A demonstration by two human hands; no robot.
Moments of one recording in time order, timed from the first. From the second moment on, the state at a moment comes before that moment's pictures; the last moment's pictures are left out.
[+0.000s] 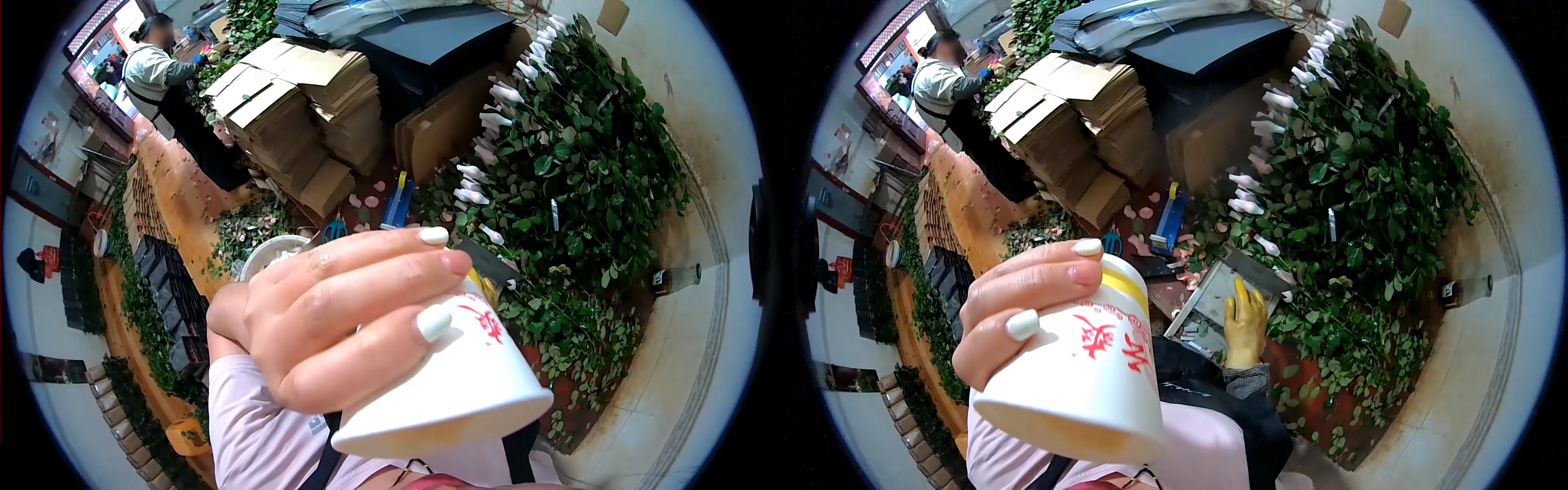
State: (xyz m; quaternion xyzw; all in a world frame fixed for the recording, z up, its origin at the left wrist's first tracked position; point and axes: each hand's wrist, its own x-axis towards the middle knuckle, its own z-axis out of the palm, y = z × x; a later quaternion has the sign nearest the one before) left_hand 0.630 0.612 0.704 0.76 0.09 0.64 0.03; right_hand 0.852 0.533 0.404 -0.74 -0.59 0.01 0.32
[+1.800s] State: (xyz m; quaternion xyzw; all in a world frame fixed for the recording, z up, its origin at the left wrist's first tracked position) left_hand 0.639 0.598 0.727 0.77 0.06 0.63 0.06; right_hand 0.853 0.531 0.411 -0.75 -0.57 0.06 0.33
